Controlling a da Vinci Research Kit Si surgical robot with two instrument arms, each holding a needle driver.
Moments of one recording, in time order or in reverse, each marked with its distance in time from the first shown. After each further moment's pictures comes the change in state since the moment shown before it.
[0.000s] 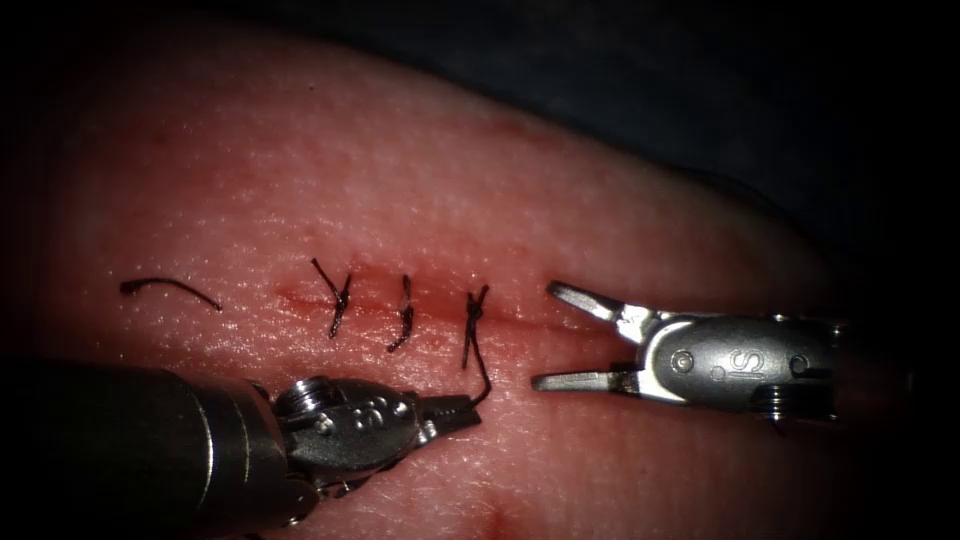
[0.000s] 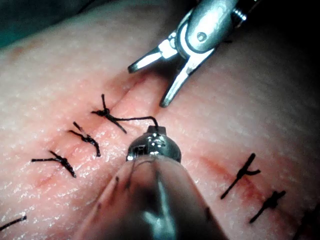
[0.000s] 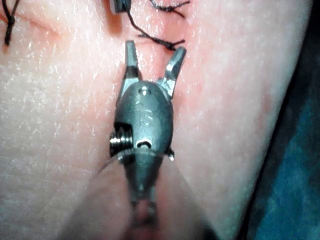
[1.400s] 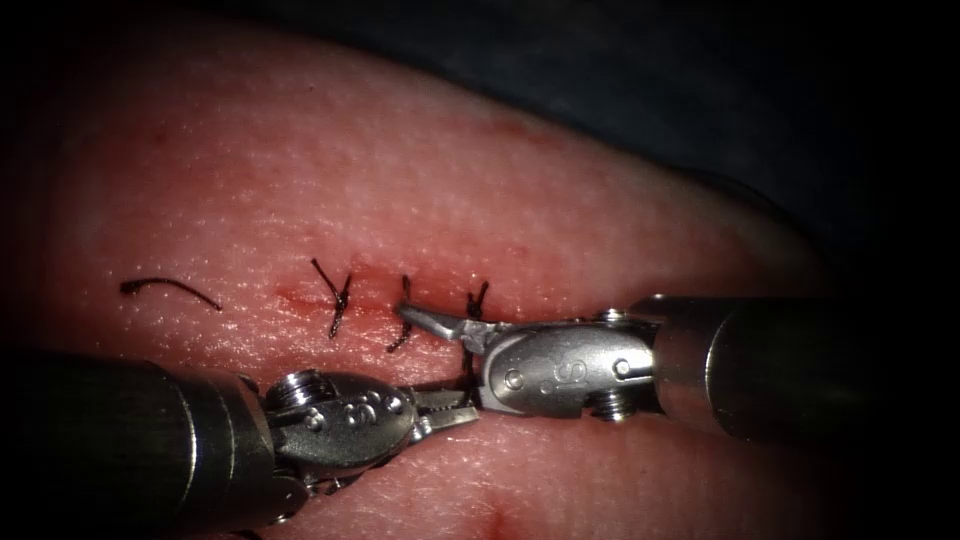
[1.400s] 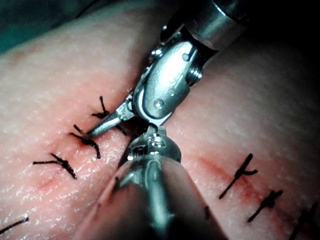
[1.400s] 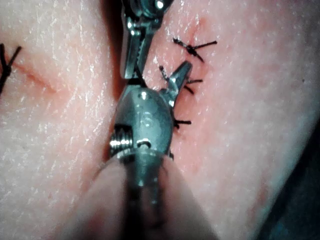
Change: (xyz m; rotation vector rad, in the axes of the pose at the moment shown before) right arm 0.001 -0.003 0.010 -0.022 0.021 -0.119; left arm 0.001 0.000 -0.001 -0.004 0.007 0.007
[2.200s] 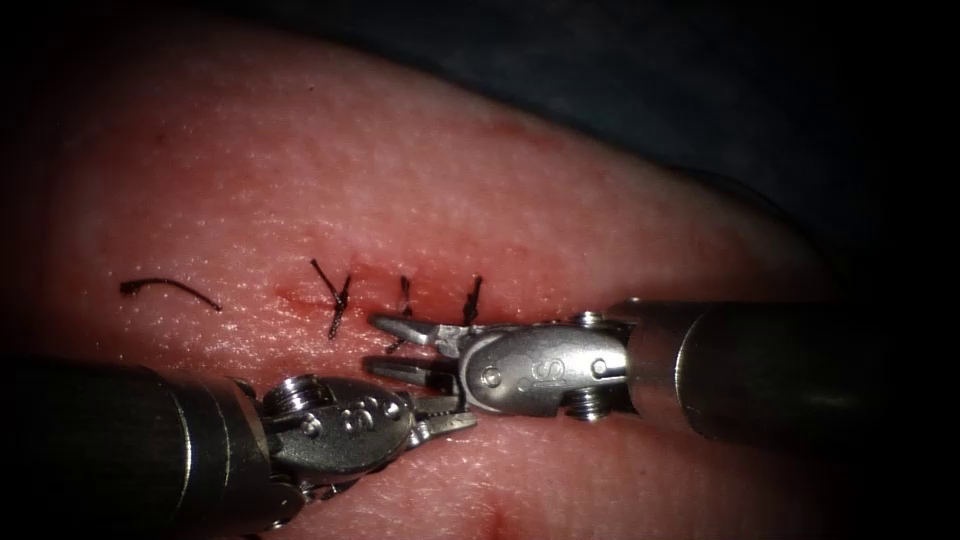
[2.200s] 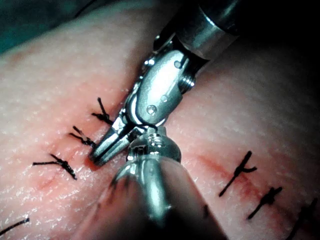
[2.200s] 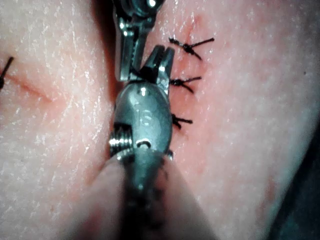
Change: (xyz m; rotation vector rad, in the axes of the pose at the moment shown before) right arm 0.000 0.000 0.001 0.037 0.053 0.091; left arm 0.000 0.000 0.000 0.000 -0.001 0.017
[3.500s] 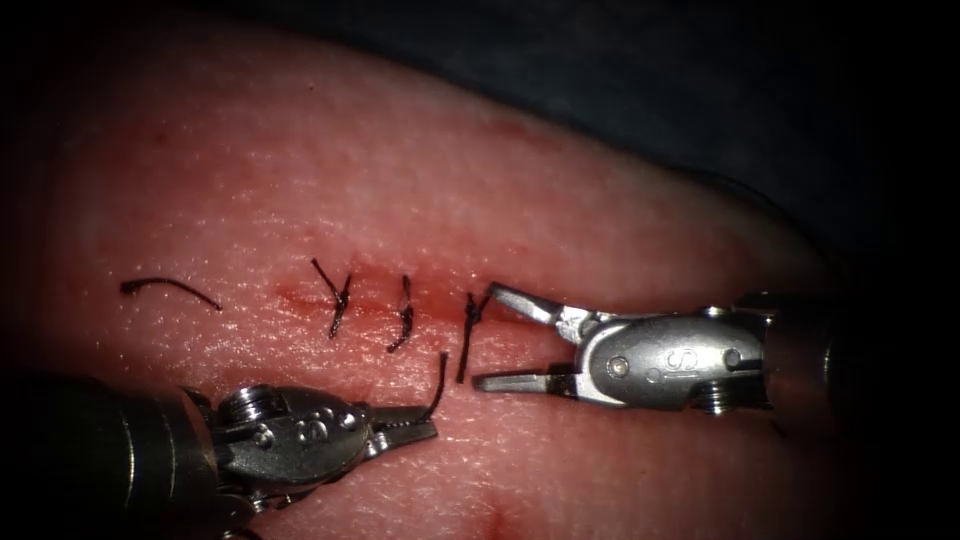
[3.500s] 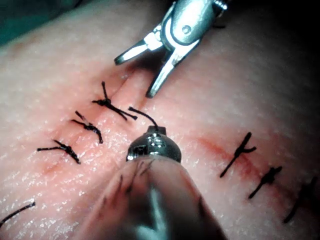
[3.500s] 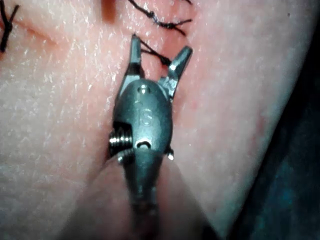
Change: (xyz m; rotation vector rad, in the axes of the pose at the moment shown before) right arm 0.001 0.004 -0.011 -0.059 -0.040 0.029; left arm -0.001 0.000 -0.002 -0.013 -0.002 0.038
